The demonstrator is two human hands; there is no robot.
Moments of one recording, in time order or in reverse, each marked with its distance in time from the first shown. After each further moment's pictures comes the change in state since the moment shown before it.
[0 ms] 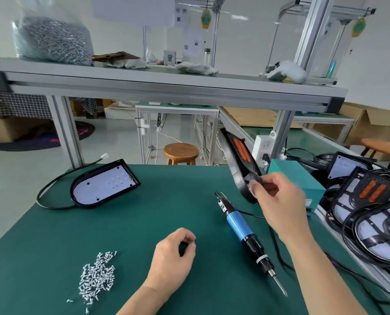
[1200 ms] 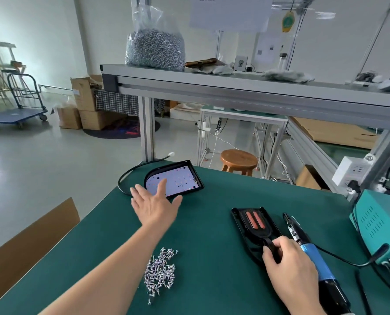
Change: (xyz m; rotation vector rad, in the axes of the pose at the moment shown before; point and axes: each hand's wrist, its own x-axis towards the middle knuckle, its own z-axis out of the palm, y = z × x) left_hand 0.097 -0.067 -0.144 0.643 0.352 -0.585; right_hand -0.061 0.047 0.120 -0.399 -0.288 0.018
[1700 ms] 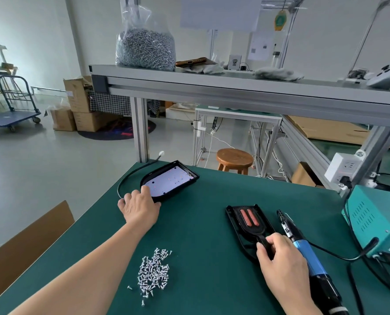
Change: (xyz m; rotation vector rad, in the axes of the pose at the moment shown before) left_hand 0.030 -0.026 0.004 0.138 0.067 0.051; right_hand 0.001 0.002 0.002 0.043 0.041 -0.066
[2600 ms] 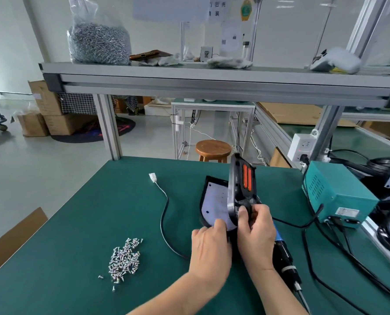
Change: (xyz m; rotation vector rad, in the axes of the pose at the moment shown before) left_hand -0.214 0.135 0.018 -0.200 -0.124 0.617; right_hand 0.008 0.004 -0.002 0.515 0.289 0.130
